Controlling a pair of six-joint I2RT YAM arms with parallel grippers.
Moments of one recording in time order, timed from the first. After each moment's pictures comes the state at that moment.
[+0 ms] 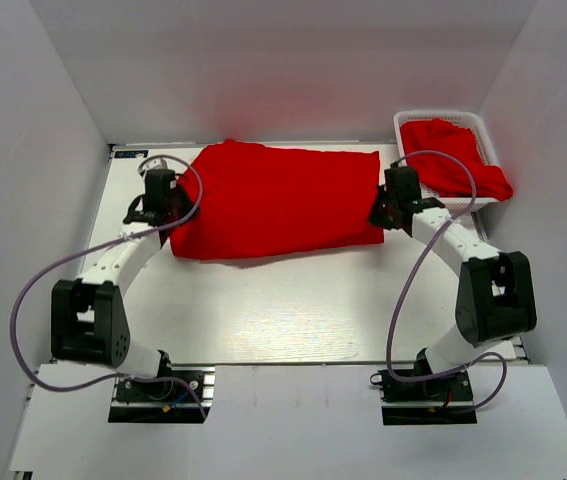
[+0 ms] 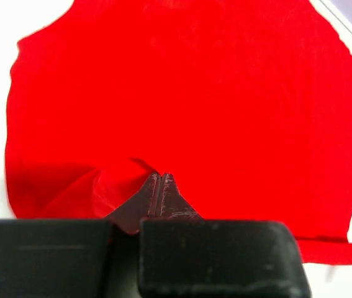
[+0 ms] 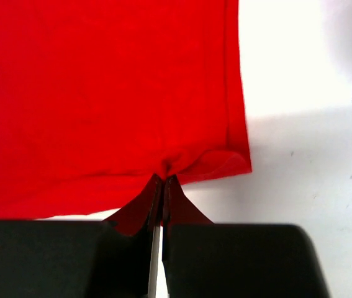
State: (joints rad) left arm -0.12 1.43 0.98 -0.19 -0.06 -0.64; right arm 0.26 1.57 1.08 -0.34 0.03 0.46
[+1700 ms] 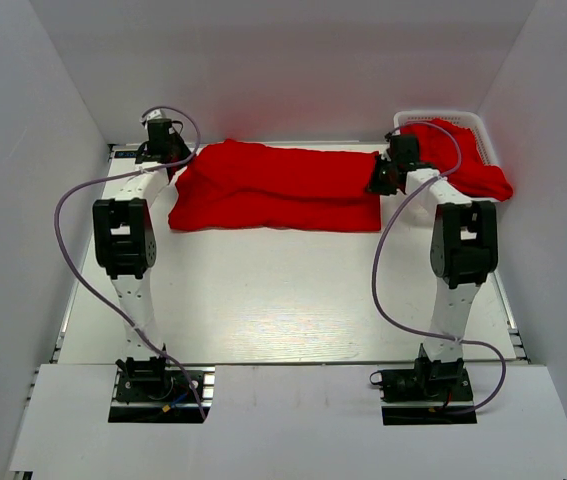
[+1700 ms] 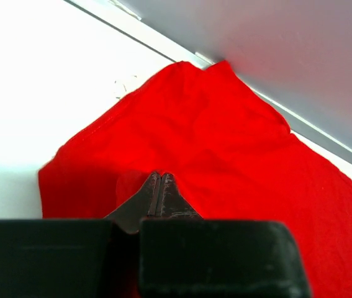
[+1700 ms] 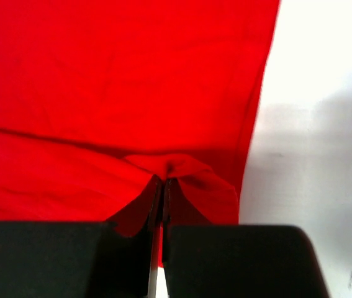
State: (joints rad) left arm -0.01 2.19 1.76 -0.11 -0.02 -0.55; right arm 0.13 2.04 1.56 -0.34 -0.16 0.30
